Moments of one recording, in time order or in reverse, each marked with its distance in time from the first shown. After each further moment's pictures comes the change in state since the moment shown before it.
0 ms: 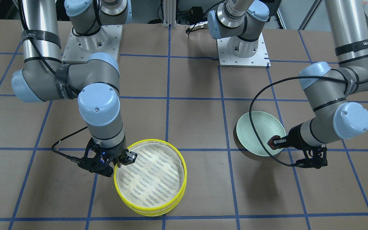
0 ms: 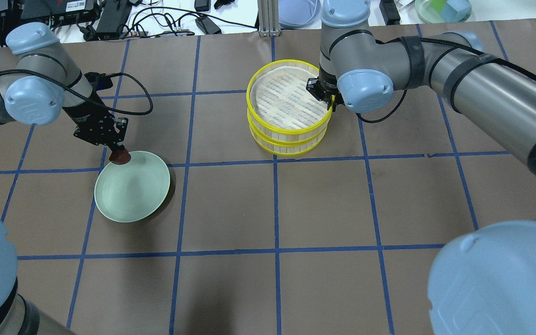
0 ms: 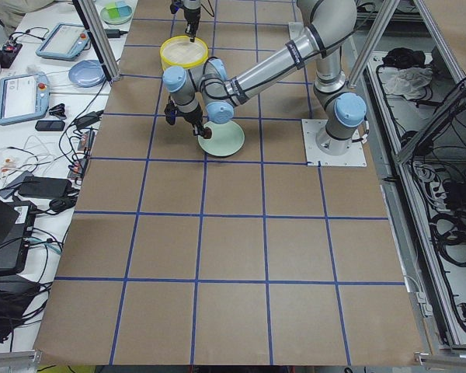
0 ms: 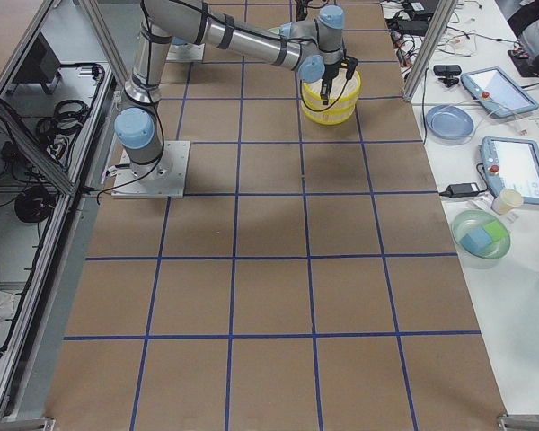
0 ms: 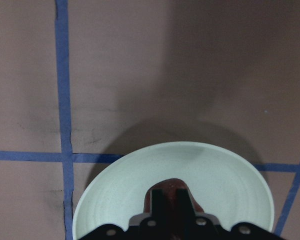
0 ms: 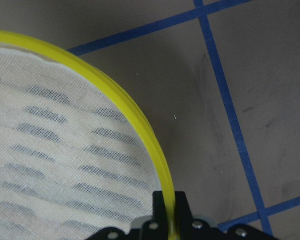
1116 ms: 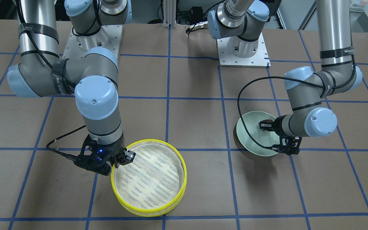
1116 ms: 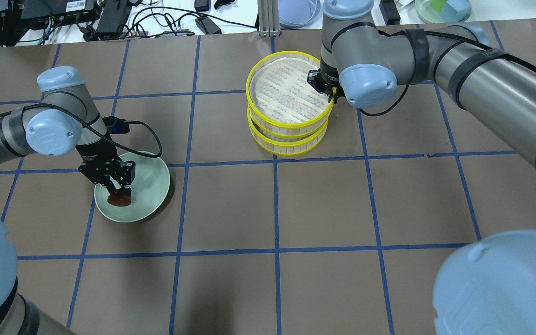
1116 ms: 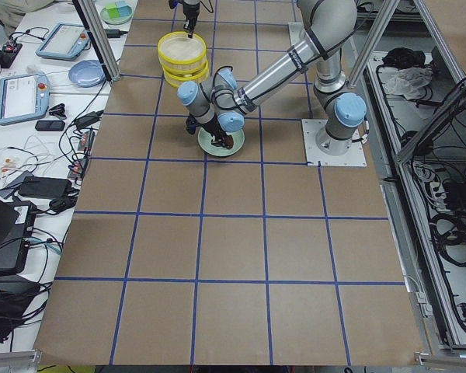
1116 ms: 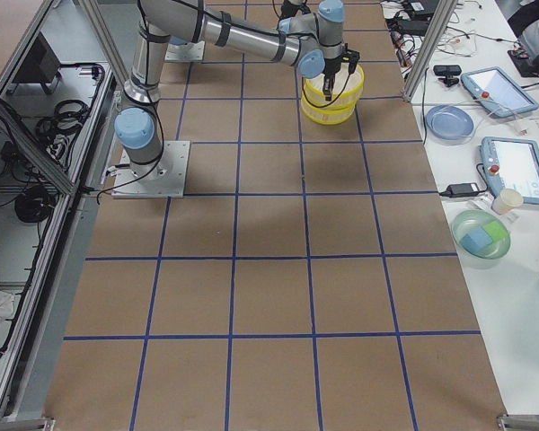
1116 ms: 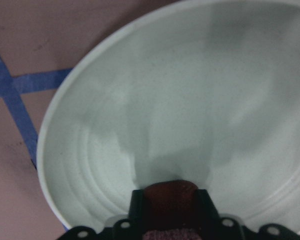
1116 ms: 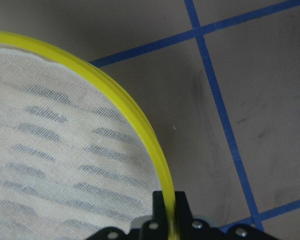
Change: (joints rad) left arm 0.000 -0.003 -0.174 -0.027 0.126 0.188; right arm 0.000 -0.019 -0.014 -0.003 -0.018 -0.008
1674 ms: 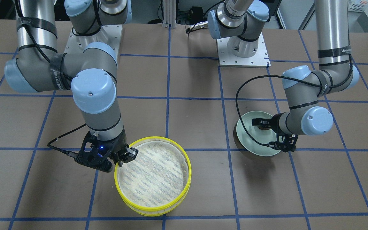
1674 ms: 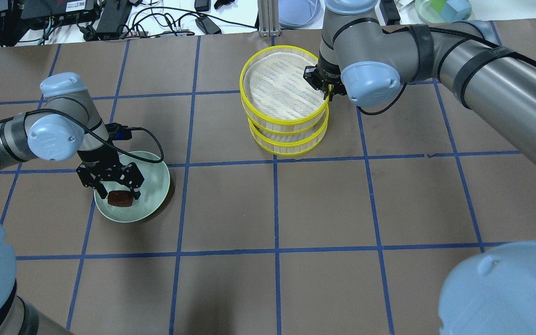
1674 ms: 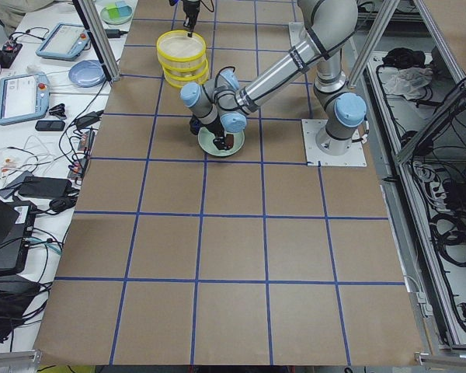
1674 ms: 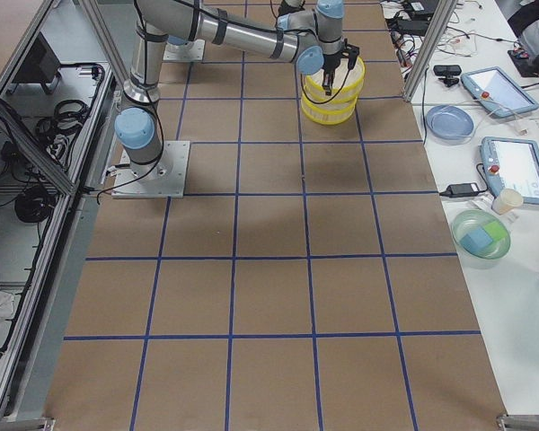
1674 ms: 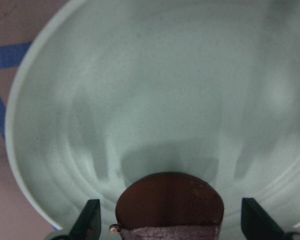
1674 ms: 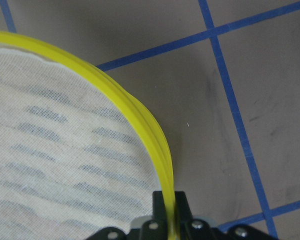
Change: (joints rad) left arm 0.000 0.006 -0.031 -0.013 0.002 0.005; right arm 0.000 -0.020 0.000 -0.005 0.033 -0.012
